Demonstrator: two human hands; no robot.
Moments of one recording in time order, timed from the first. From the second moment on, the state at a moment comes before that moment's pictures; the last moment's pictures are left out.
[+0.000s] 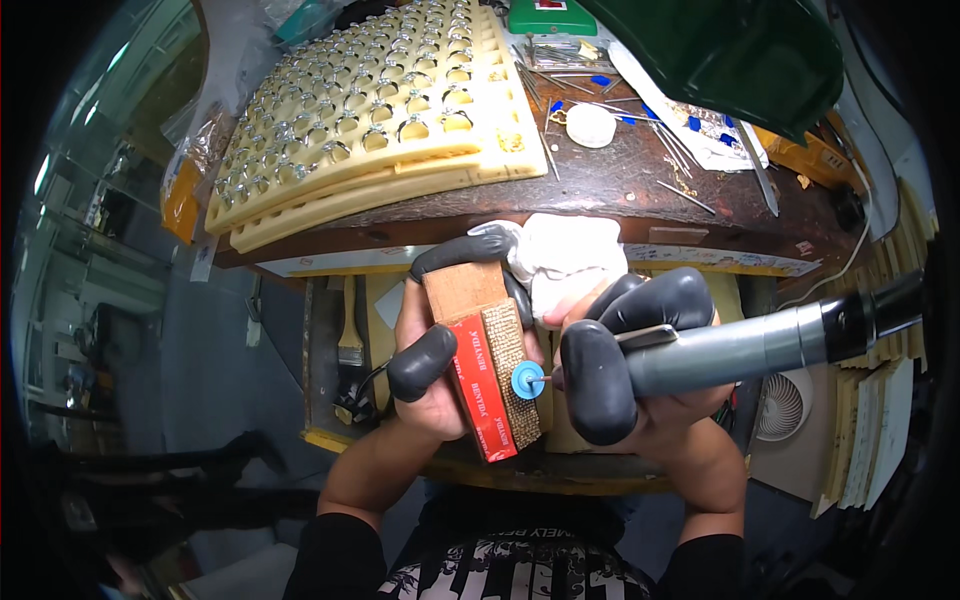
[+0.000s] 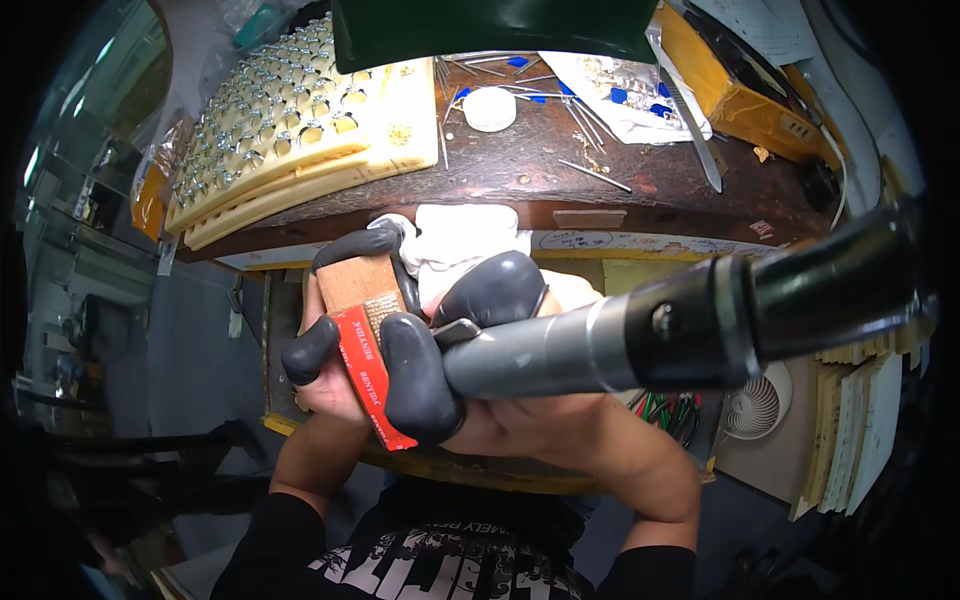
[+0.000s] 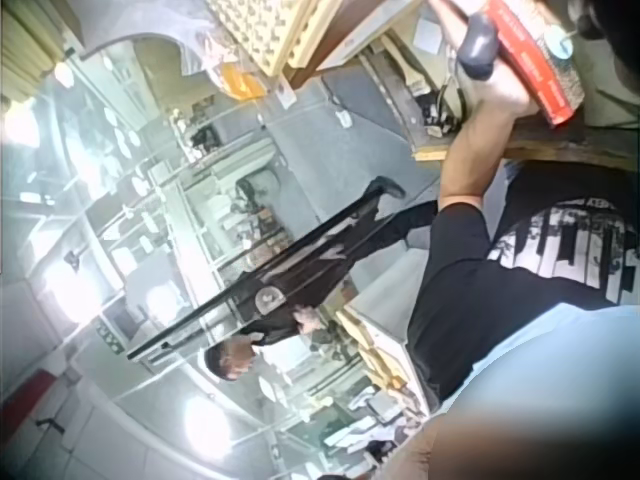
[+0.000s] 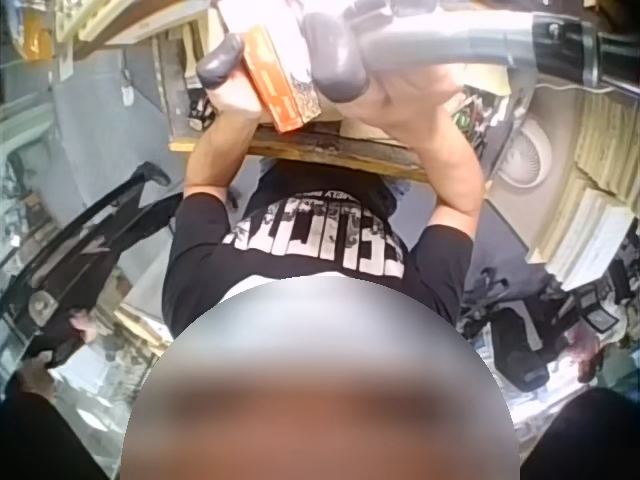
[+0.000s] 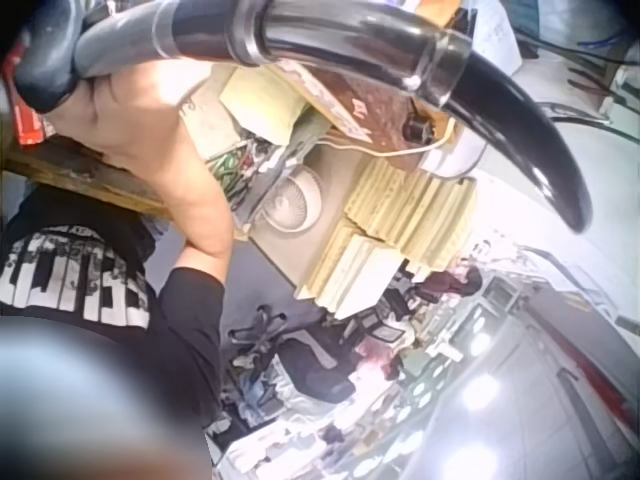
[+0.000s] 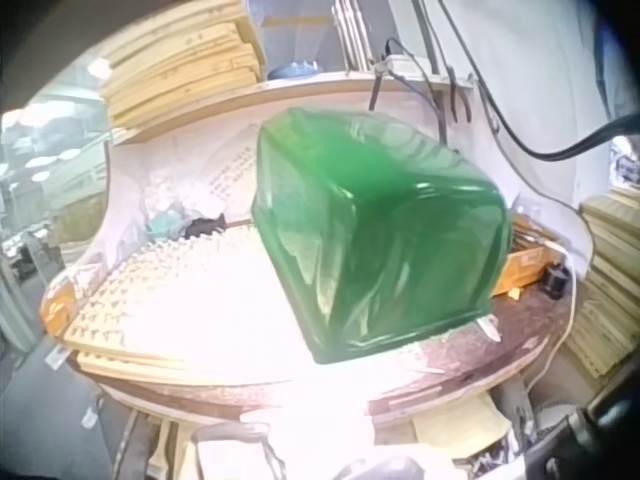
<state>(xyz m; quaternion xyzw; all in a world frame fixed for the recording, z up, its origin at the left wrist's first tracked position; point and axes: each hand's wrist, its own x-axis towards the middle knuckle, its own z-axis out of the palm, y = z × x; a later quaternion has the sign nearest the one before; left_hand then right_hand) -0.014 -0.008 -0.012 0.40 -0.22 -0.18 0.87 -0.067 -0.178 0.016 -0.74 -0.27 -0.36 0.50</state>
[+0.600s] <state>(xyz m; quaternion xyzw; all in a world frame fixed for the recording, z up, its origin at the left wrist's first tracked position) -0.015 -0.002 -0.004 0.39 -0.16 -0.24 0.87 -0.085 -0.185 0.006 -0.70 -0.26 -0.21 0.64</state>
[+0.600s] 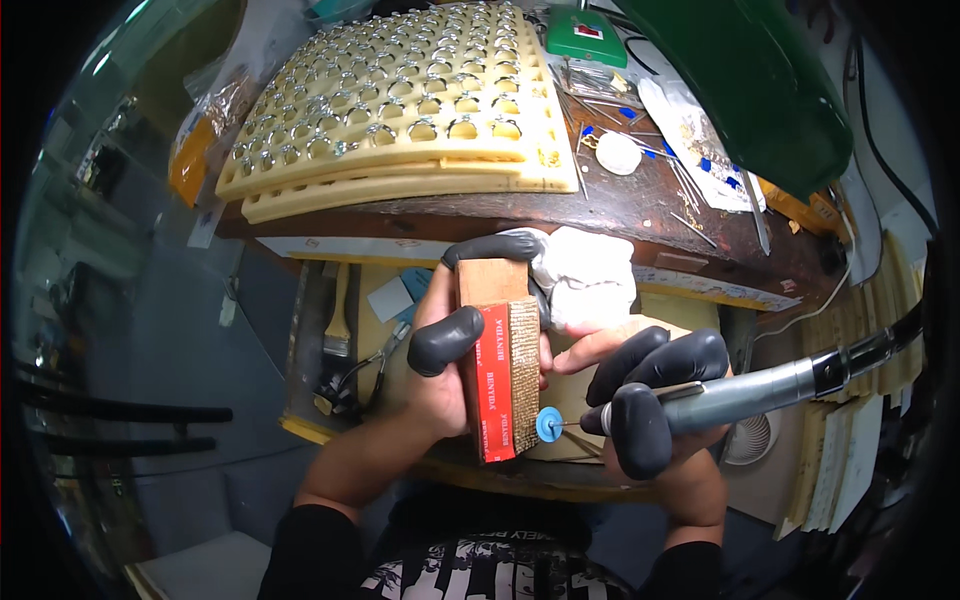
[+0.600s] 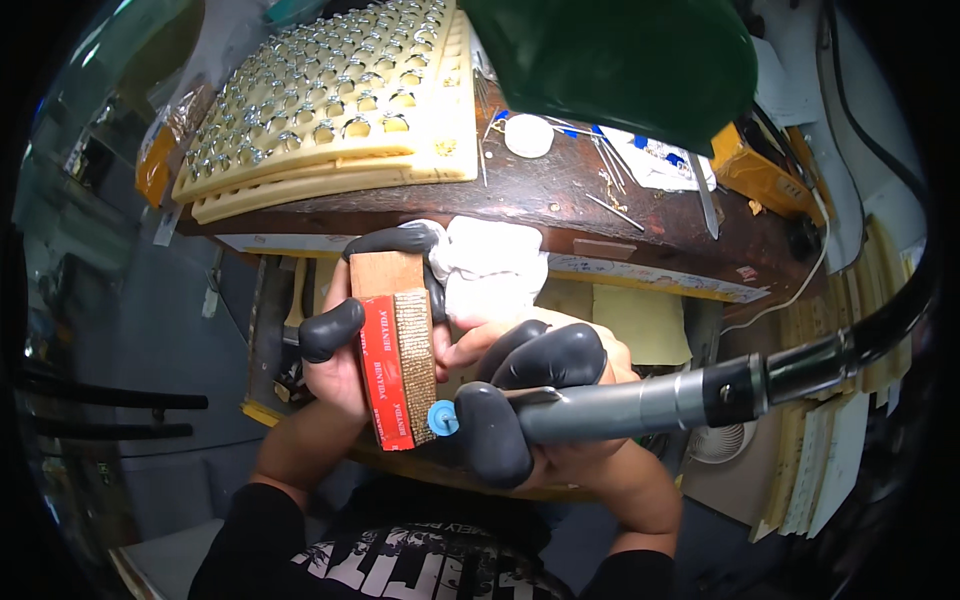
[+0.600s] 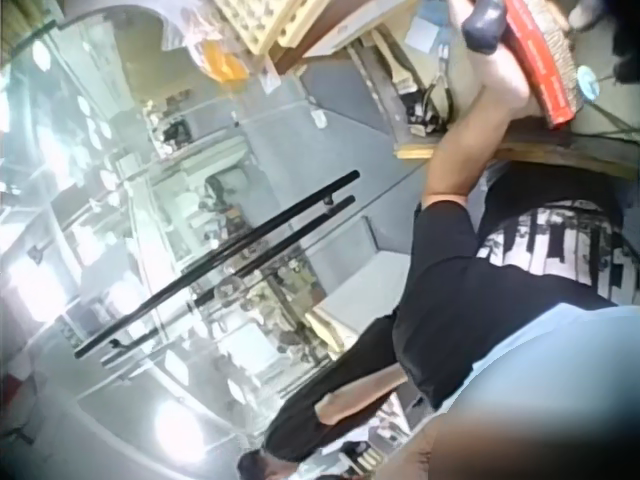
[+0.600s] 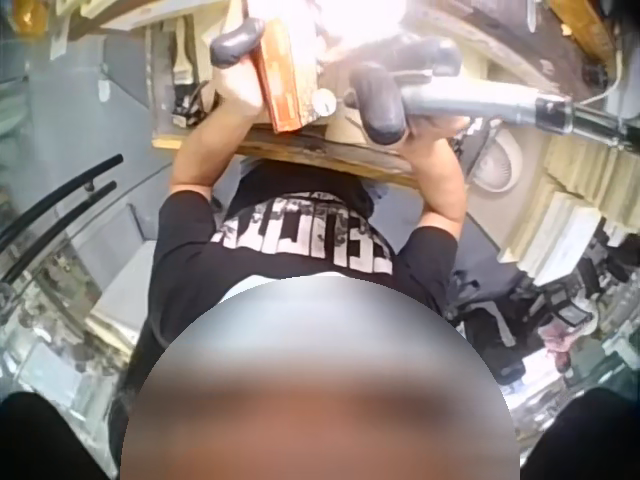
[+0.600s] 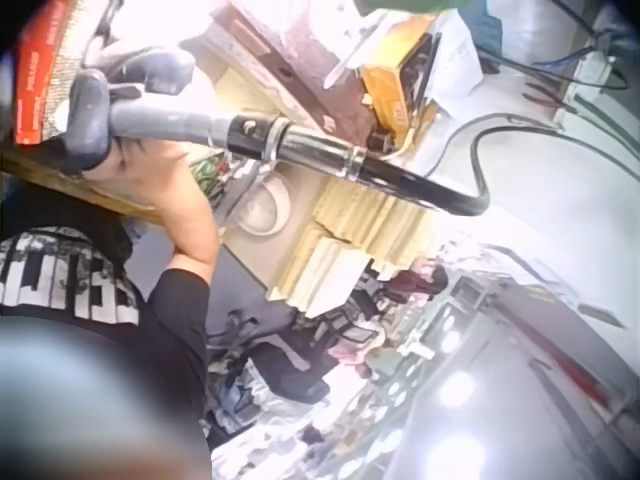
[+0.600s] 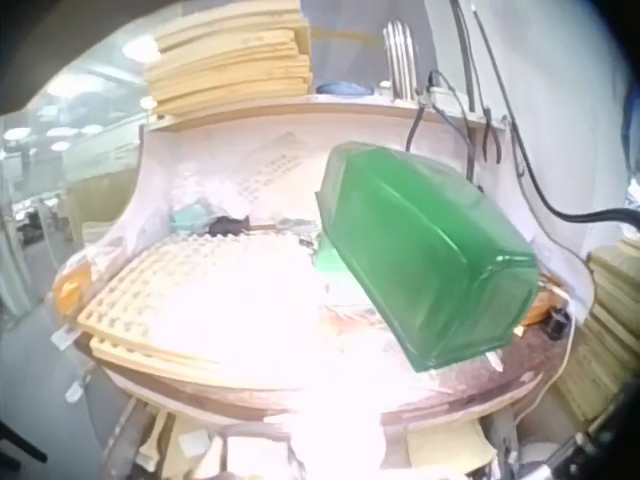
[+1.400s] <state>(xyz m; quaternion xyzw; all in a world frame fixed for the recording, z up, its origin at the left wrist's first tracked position) -0.006 -0.003 0.001 0.46 -0.23 -0.20 0.84 -0.093 -0.169 0.028 -0.76 -0.16 -0.21 0.60</state>
